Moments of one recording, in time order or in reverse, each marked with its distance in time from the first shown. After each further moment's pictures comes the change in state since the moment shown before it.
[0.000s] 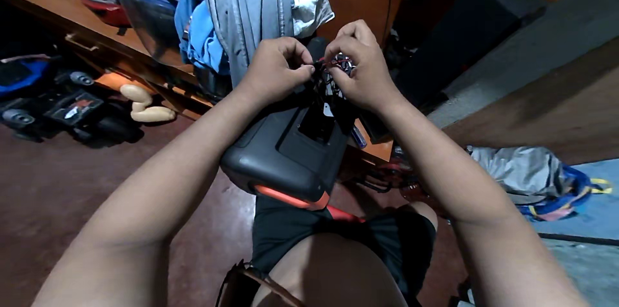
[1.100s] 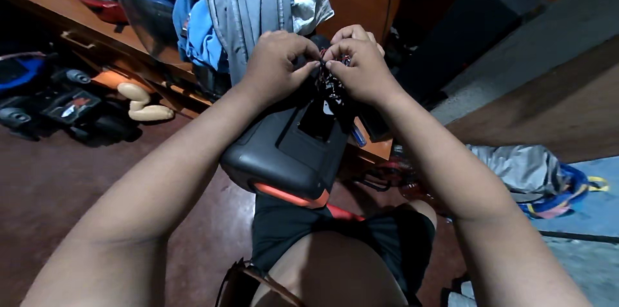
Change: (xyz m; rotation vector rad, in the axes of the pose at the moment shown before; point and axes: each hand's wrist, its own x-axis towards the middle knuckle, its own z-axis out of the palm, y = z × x) left_hand 0.004 -0.007 0.000 0.328 0.068 0.402; right_hand 0.007 -0.021 -0.012 0.015 -0.193 0.353
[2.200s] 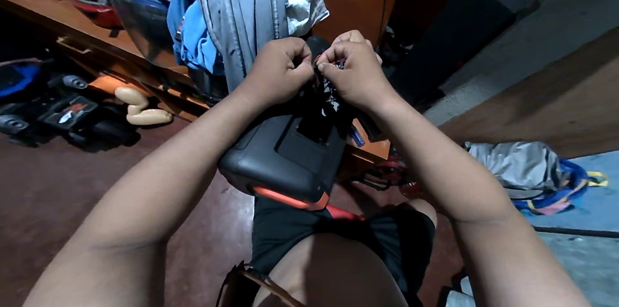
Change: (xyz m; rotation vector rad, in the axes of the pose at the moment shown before) left_hand 0.009 0.019 -0.002 -0.169 -0.123 -0.277; right_hand -0.007 -0.013 0.002 0.070 0.040 0.142
